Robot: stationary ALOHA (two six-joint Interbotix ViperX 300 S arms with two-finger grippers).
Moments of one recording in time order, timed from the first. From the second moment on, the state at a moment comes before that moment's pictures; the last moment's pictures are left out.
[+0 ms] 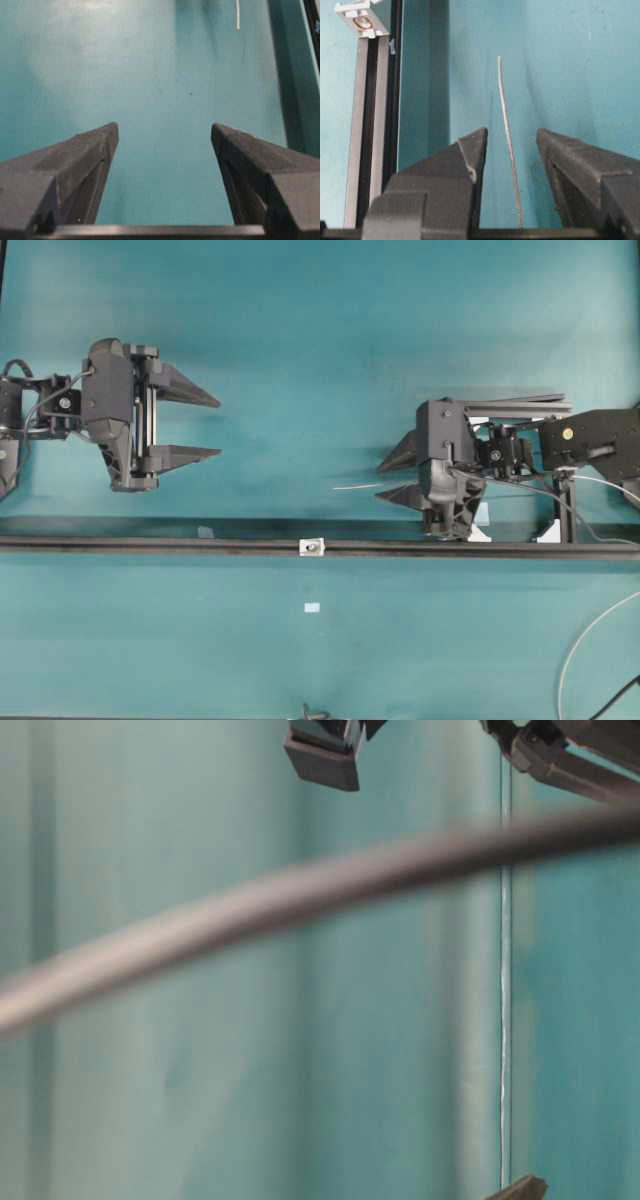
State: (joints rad) left arm 0.06 -0.21 1.17 -0.03 -0.50 0.07; right arm 0.07 0.04 0.92 0.00 -0.30 0.33
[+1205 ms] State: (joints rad) left arm 0.06 -0.22 1.17 -0.03 -0.50 0.08; right arm 0.06 0.02 0.92 0.00 -0.31 0.30
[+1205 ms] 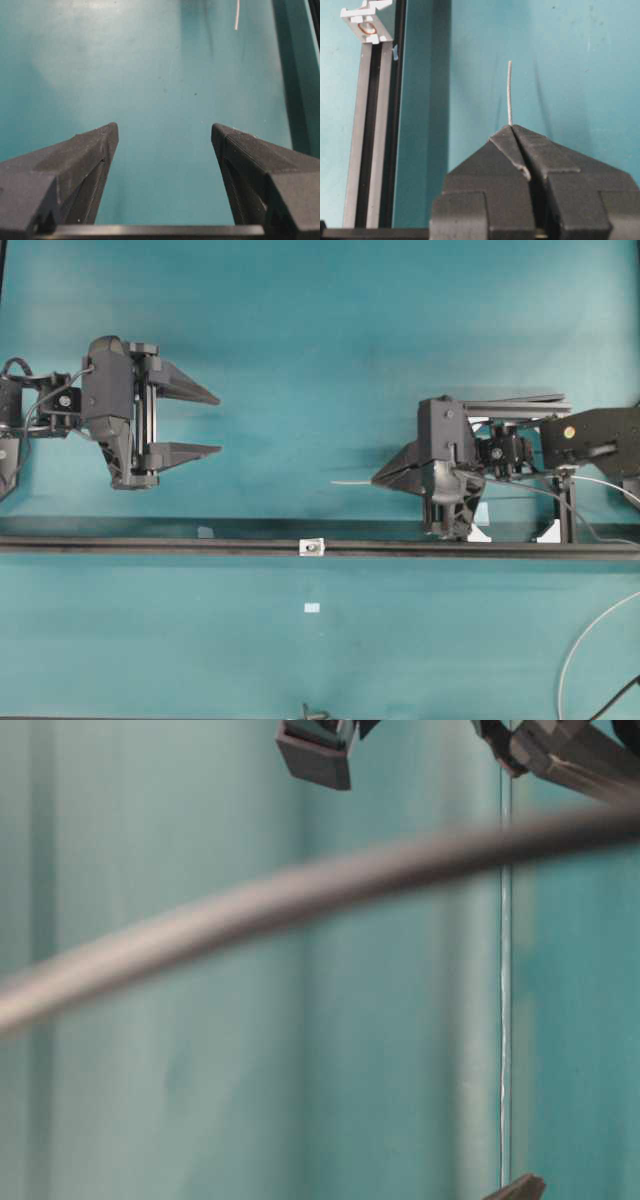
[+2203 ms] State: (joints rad) left arm 0.07 -0.26 1.17 -0.04 -0.50 0.06; right arm -0.01 -0.29 1.01 0.00 -0.31 0.22
